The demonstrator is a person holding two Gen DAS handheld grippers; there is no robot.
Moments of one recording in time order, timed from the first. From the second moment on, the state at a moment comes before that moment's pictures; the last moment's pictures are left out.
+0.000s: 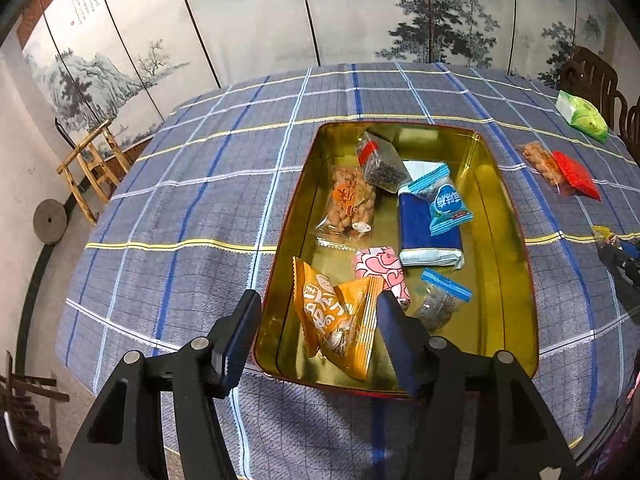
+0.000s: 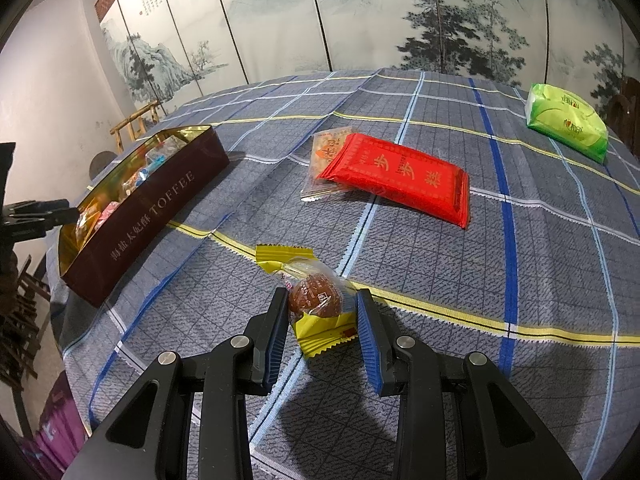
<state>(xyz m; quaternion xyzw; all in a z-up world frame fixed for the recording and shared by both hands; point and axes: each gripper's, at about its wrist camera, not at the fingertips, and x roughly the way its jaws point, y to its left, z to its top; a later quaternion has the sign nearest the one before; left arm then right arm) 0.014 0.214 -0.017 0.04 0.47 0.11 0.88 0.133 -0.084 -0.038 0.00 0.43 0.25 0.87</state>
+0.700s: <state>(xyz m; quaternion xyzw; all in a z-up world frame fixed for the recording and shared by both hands) -0.011 0.199 -0.011 0.06 0.45 0.14 0.88 0.114 -0.073 -0.034 0.01 0.43 0.25 0.87</state>
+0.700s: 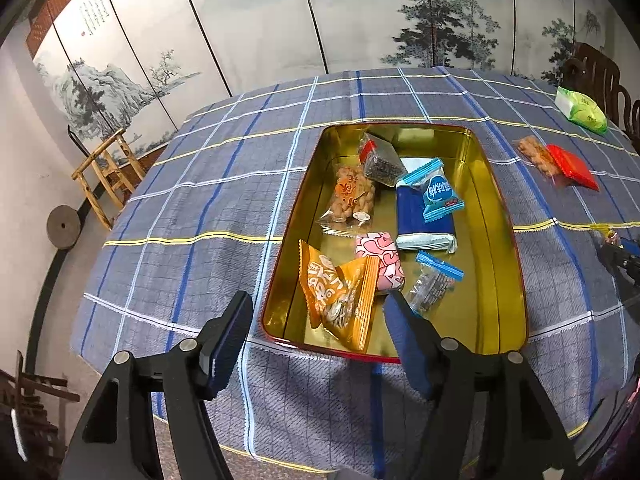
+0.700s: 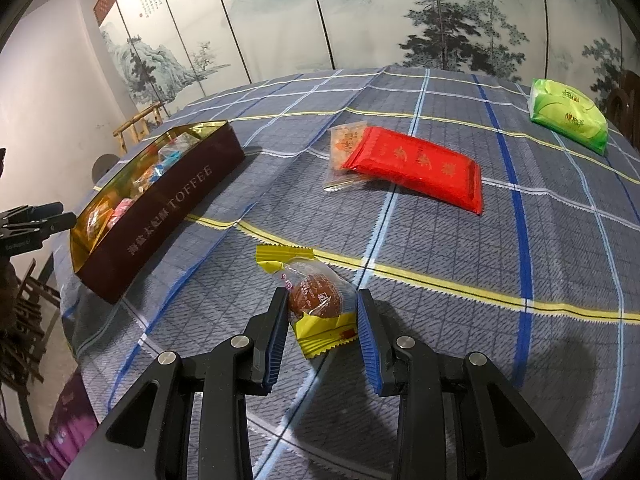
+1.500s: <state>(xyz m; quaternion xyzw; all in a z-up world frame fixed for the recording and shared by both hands) -0.030 0.204 -0.012 0.07 0.44 0.15 0.88 0.099 -0.057 -0.022 0.01 0.44 0.26 0.86</state>
